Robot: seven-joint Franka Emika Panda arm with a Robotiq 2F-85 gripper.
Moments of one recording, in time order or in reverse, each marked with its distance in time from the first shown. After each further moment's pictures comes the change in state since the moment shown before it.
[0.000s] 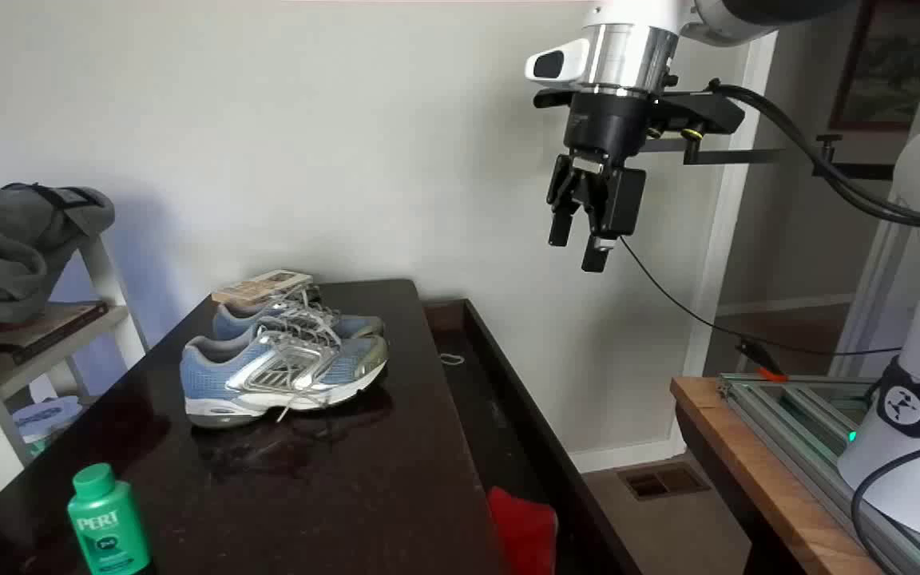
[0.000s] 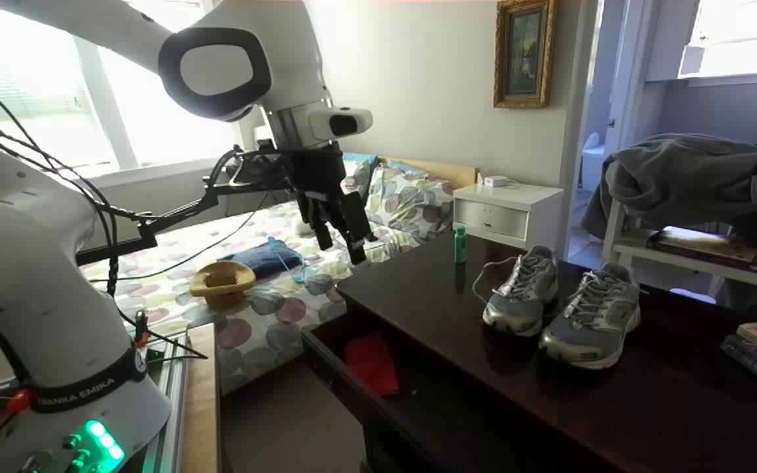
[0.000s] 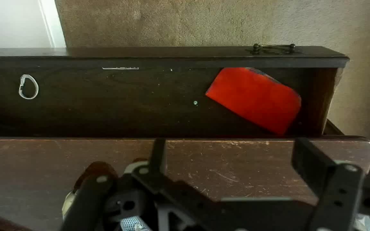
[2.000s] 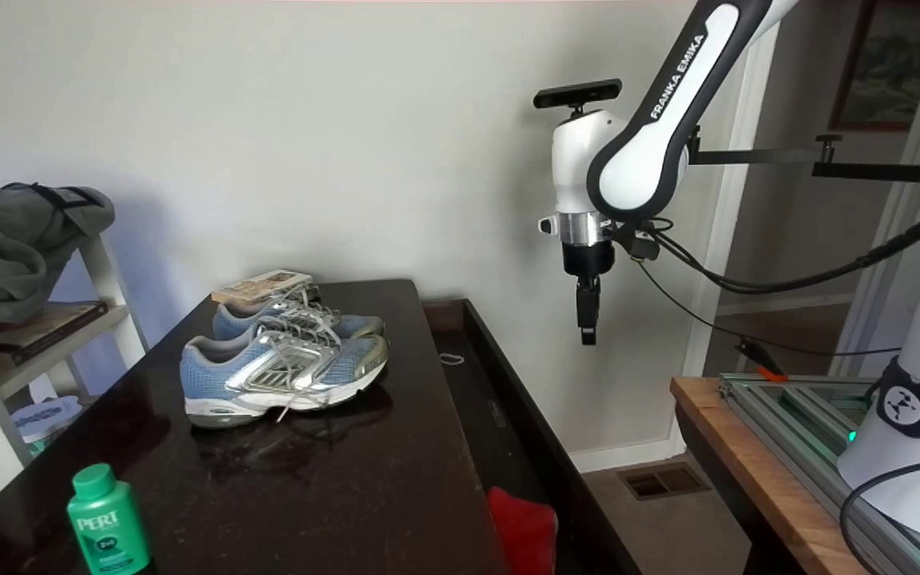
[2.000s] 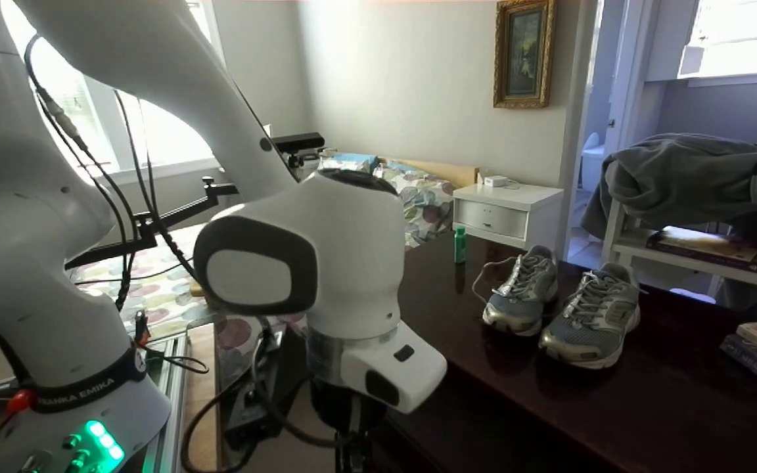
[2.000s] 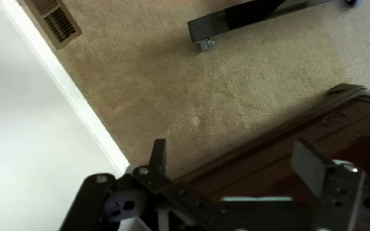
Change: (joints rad) arm -0.310 0.672 -0.218 0.131 -0.111 0.305 0.105
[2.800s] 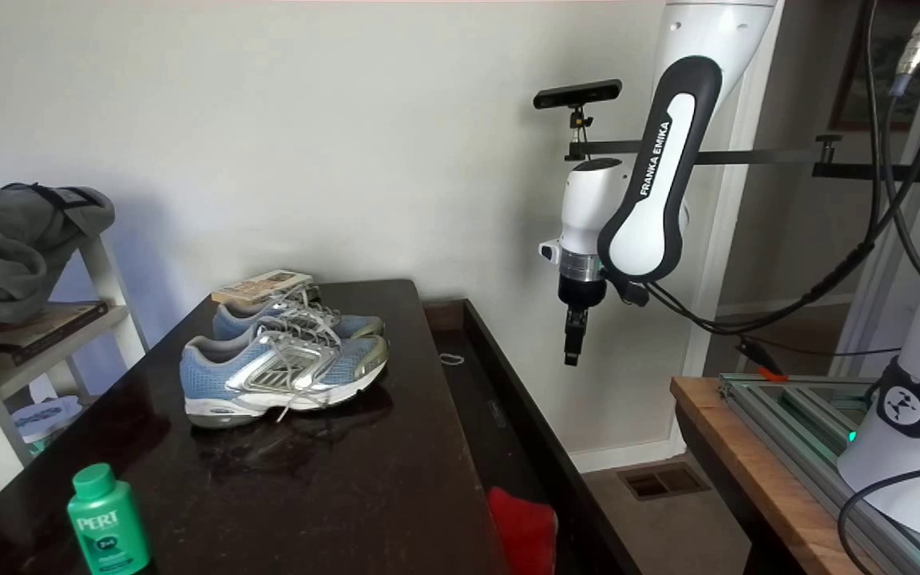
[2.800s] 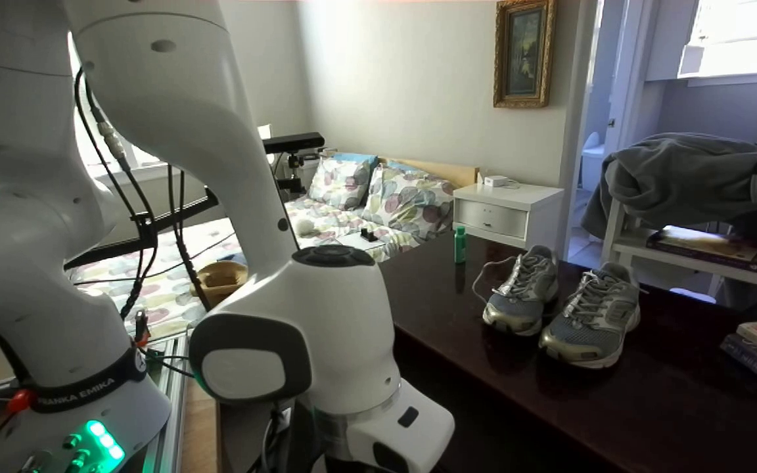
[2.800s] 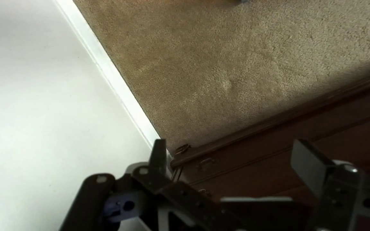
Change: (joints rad) arm -0.028 0.256 -0.036 0.016 -0.046 0.427 0.010
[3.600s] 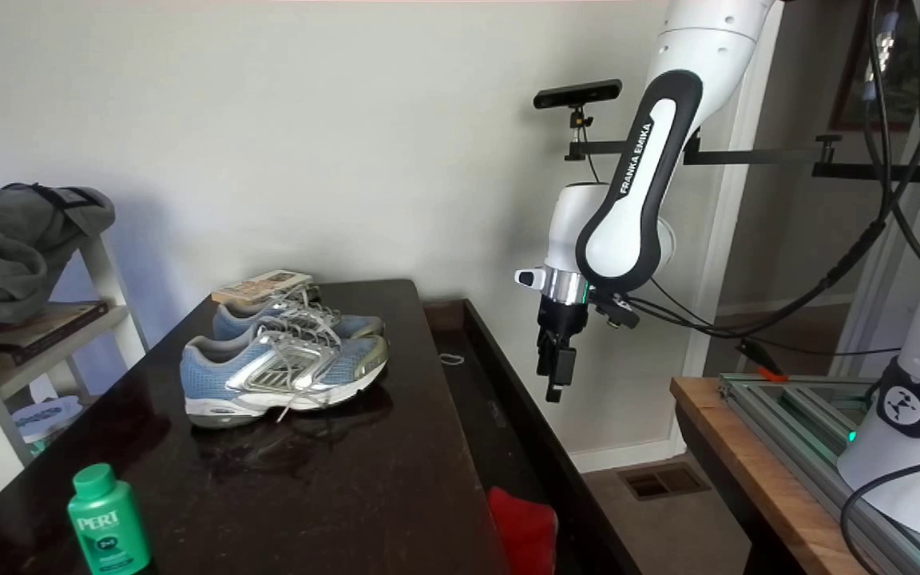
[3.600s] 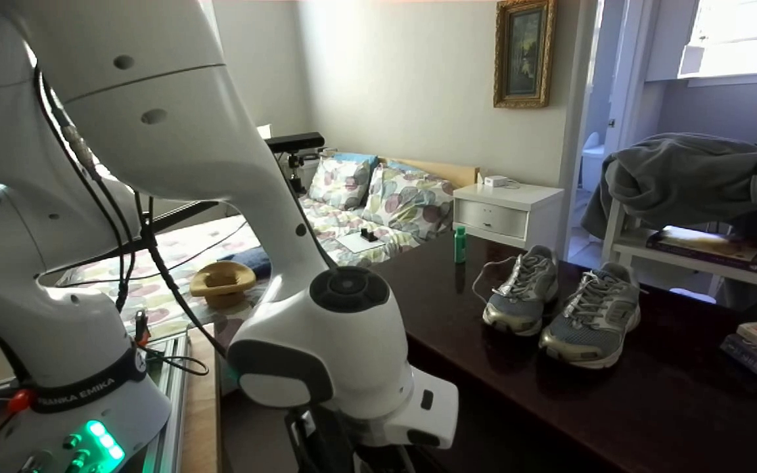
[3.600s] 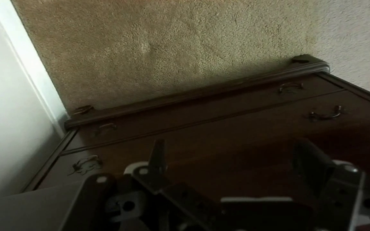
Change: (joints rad) arm -0.664 0.105 0.730 0.037 0.113 0.000 -0.406
